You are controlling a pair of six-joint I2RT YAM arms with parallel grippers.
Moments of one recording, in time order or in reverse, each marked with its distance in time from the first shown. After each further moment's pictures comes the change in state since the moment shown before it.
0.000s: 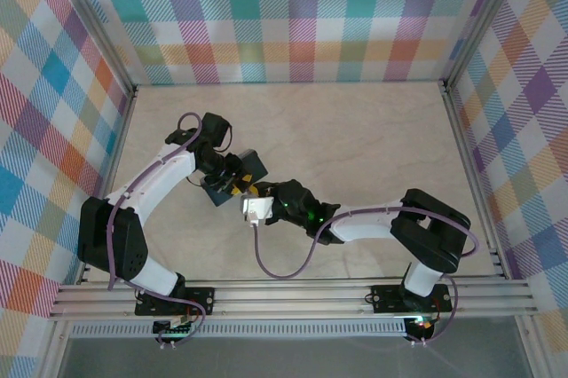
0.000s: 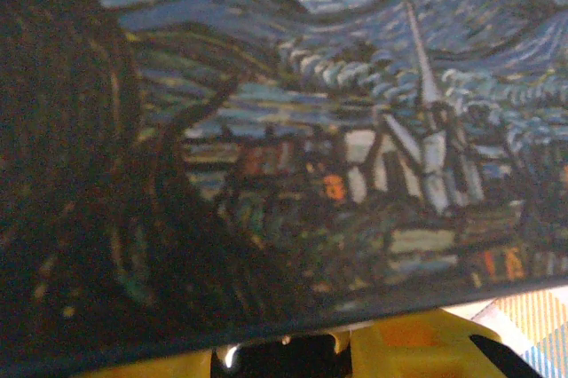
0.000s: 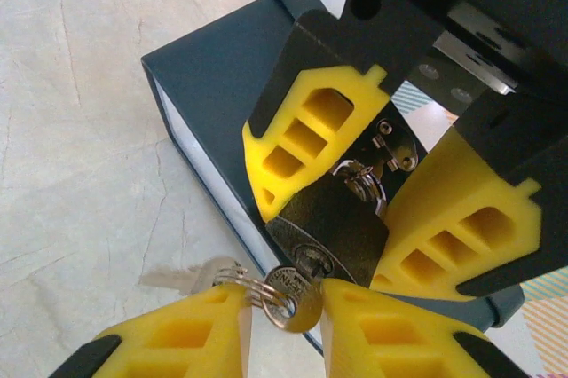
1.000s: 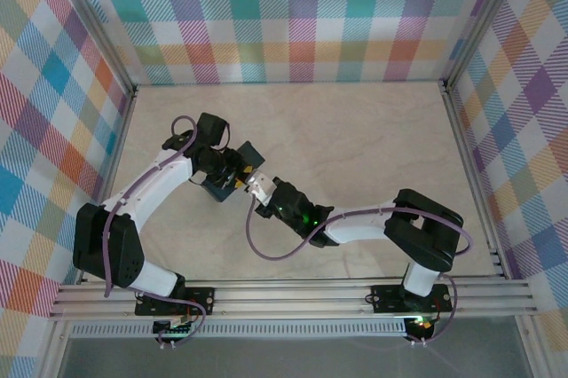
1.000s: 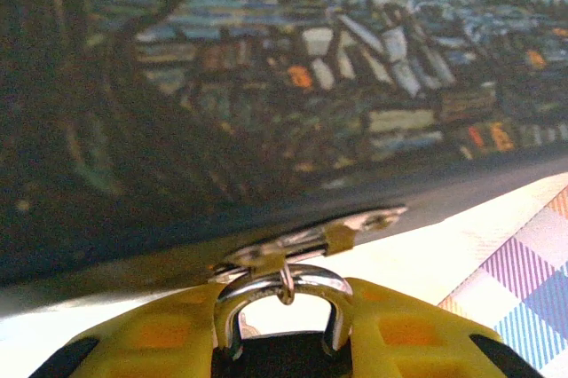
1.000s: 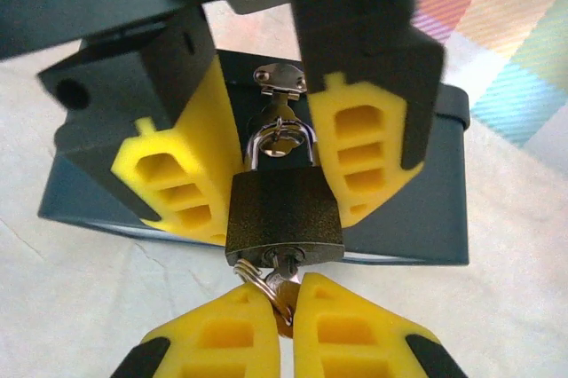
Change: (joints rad) left arm 0.000 -0.047 -0.060 0.164 -0.014 -0.153; right arm 0.032 0.025 0.032 0.027 0.227 0.755
